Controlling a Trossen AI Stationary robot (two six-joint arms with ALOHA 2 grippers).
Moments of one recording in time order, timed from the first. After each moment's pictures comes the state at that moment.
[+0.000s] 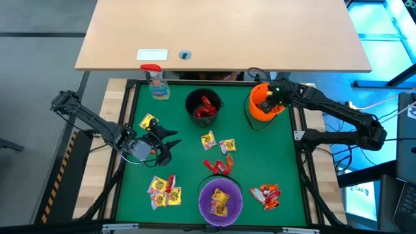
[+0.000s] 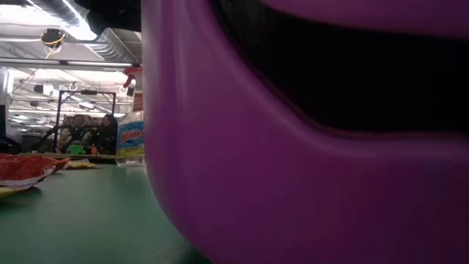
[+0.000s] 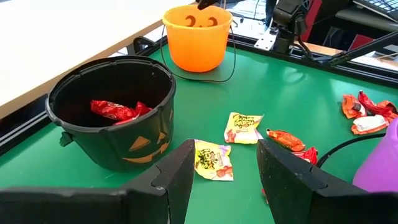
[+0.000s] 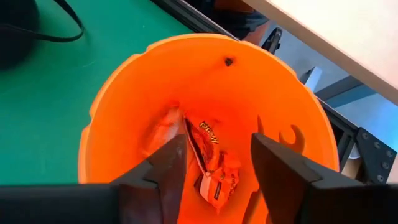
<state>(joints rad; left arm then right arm) -0.49 1.05 0.78 -0.34 -0.85 -0.57 -0.60 1.05 0.89 -0.79 0.28 0.18</state>
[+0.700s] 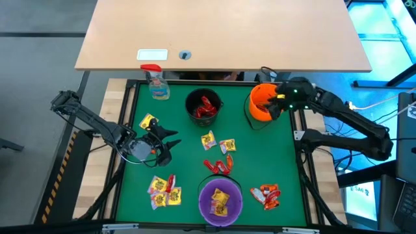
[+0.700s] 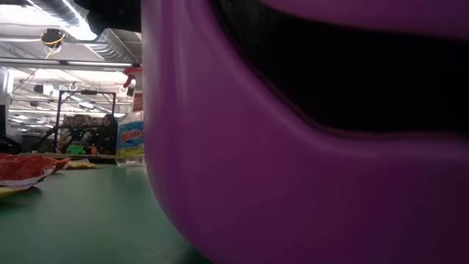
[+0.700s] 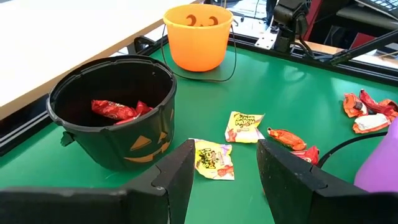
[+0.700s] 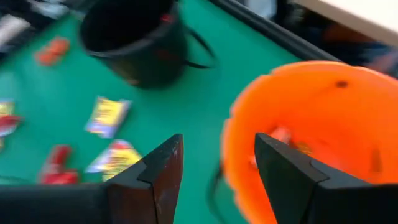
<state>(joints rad) -0.49 1.05 0.78 -0.35 -0.85 -0.56 -0.59 0.83 0.89 -0.78 -0.14 0.20</state>
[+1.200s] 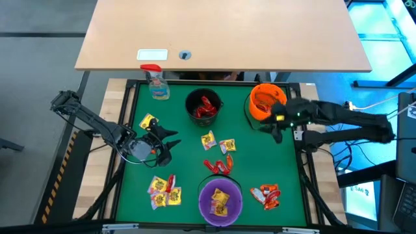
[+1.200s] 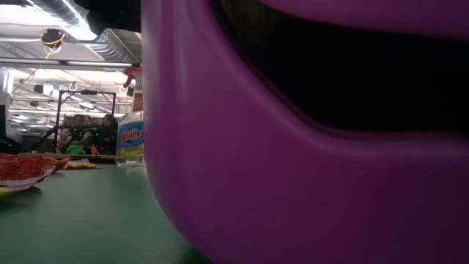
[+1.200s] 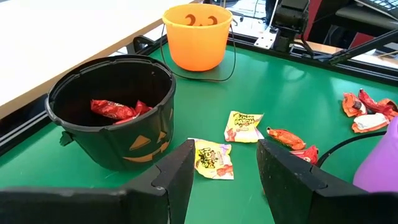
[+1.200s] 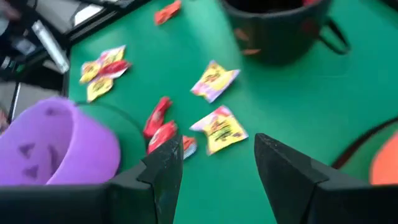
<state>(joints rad) -0.49 1.05 0.78 -0.35 -0.84 -0.56 -0.09 0.79 0.89 -0.74 -0.08 0.38</state>
